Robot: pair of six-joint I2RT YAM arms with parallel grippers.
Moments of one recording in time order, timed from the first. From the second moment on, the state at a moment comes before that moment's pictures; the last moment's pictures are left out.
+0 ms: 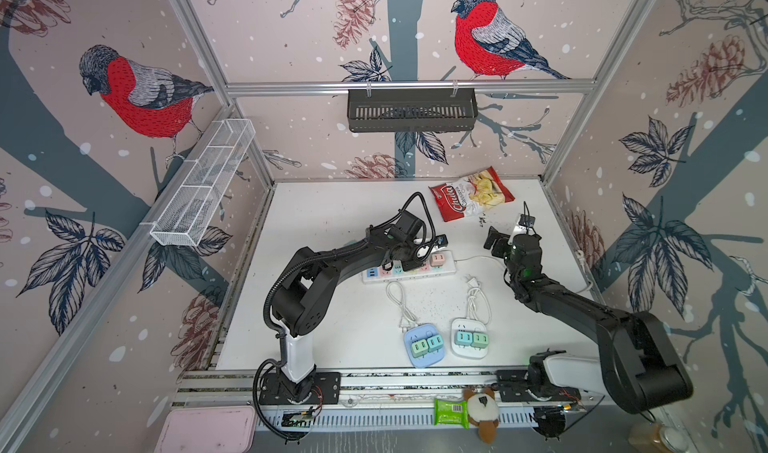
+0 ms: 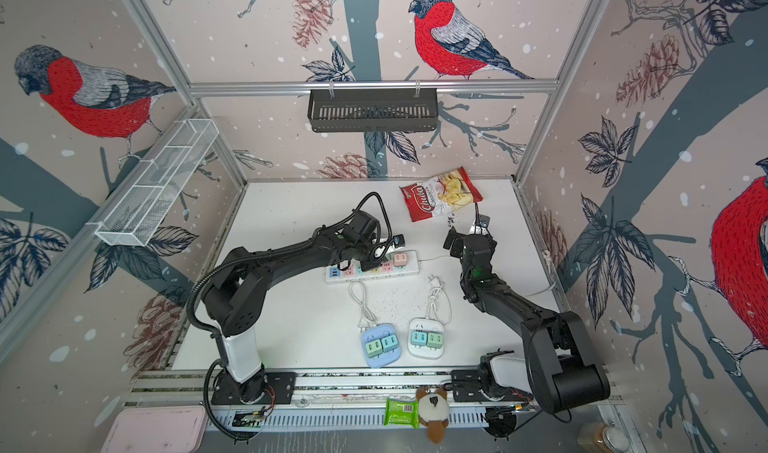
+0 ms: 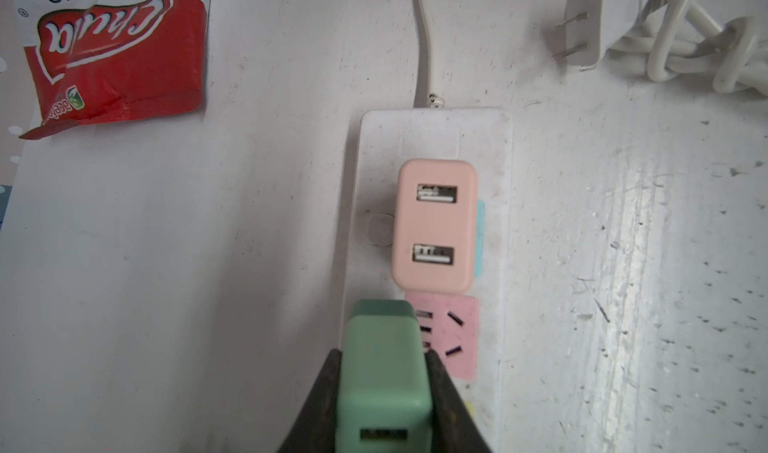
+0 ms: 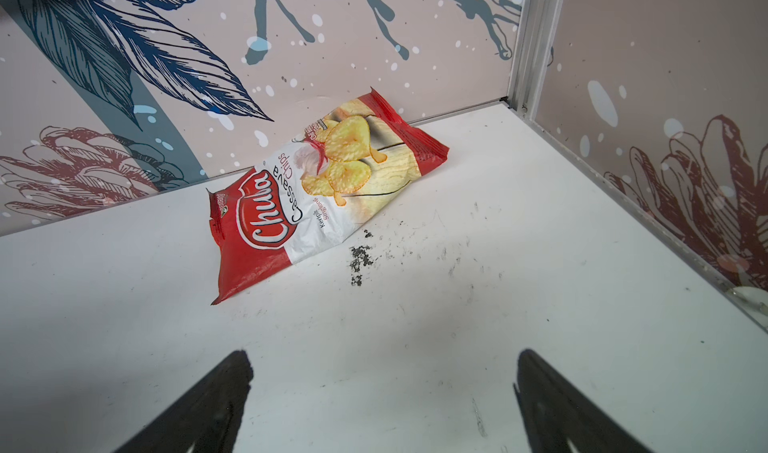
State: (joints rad) left arm -0.73 1.88 1.31 -0.38 0.17 0.68; right arm 0.24 1.29 0.47 0.50 0.30 0.27
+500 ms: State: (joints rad) left arm -0.77 1.89 1.35 -0.47 0.11 0.68; right arm 0.24 1.27 0.45 0.50 0.30 0.27
